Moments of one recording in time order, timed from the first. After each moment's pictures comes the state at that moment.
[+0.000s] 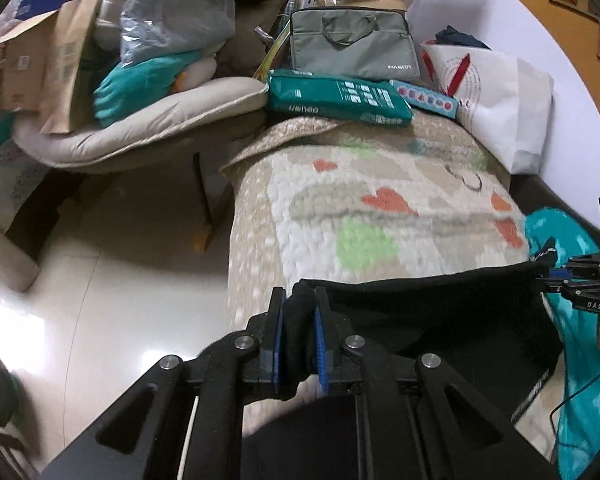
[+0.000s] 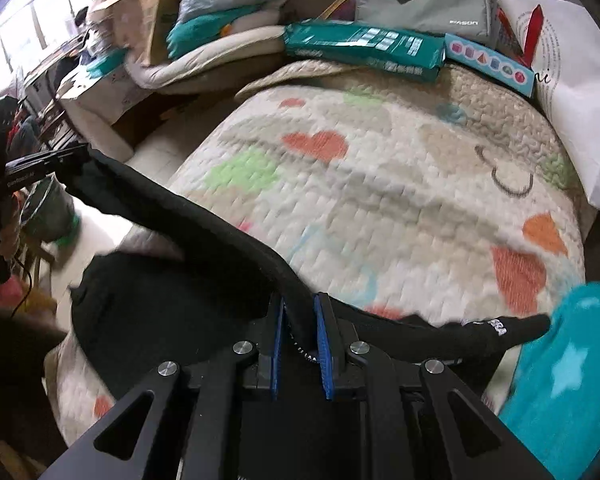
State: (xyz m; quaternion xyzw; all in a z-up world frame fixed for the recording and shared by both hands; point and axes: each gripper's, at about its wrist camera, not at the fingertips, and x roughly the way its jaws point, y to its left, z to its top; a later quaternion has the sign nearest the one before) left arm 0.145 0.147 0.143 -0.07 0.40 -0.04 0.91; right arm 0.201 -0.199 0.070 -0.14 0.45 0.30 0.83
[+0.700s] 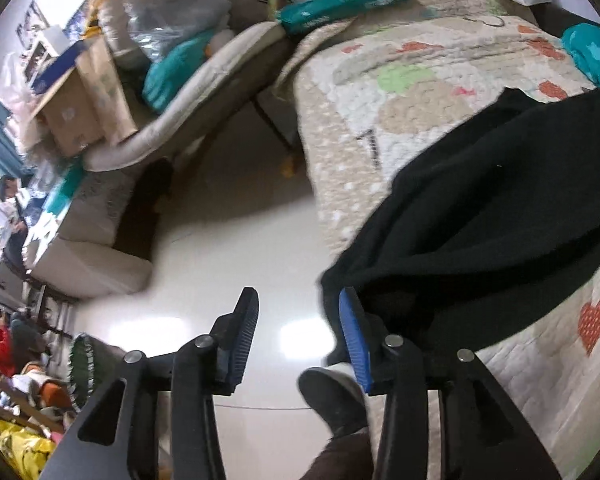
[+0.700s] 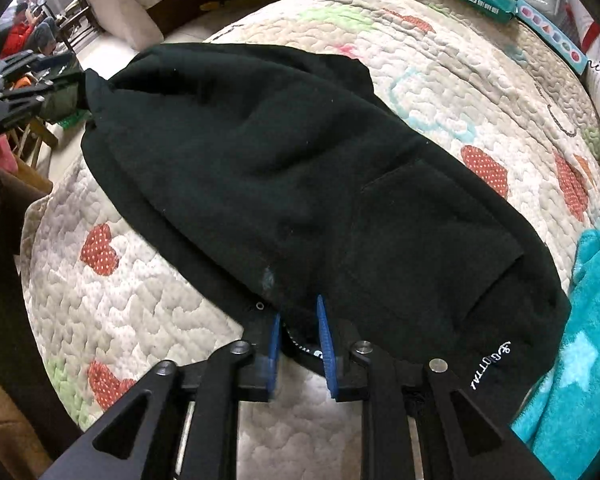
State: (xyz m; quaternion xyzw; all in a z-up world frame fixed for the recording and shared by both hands) left arm 0.024 0.119 0.083 0.17 0.47 0.10 0.86; right arm 0.093 -0.184 -0.017 -0.26 0.53 0.30 0.75
